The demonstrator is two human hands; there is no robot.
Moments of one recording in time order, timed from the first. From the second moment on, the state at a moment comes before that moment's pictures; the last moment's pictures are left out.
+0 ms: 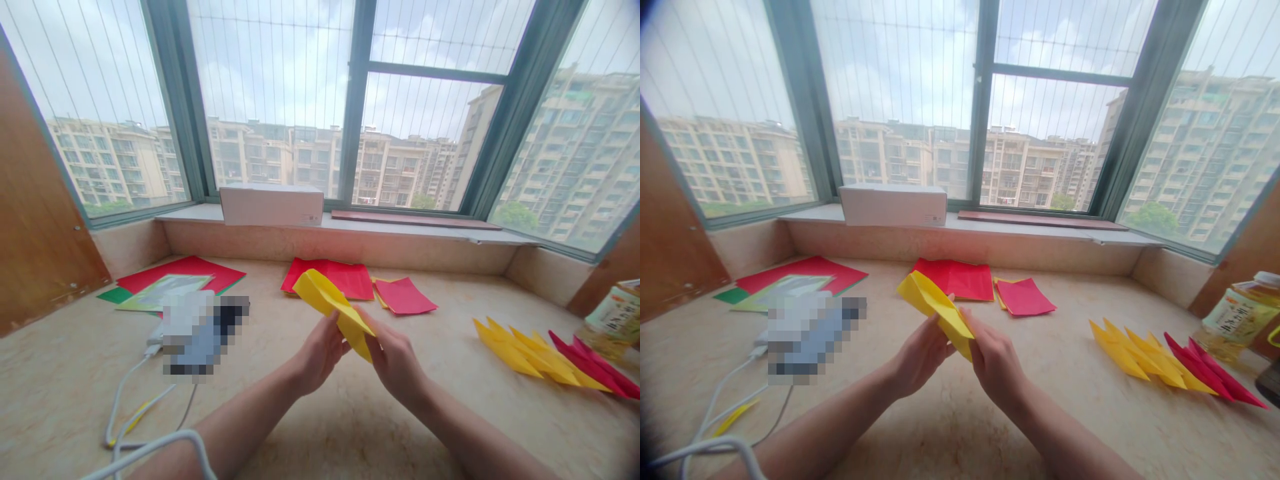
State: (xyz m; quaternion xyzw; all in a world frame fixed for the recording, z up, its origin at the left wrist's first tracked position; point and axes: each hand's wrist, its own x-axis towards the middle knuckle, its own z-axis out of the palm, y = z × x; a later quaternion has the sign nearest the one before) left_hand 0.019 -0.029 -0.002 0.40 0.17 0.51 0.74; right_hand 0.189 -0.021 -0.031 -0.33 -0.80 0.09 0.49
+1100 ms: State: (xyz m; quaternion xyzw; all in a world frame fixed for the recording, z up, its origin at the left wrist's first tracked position) left_hand 0.009 -0.006 -0.009 0.53 0.40 0.60 0.45; right_hand 0.209 -0.011 -0.013 -0.46 -0.76 -0.07 0.46
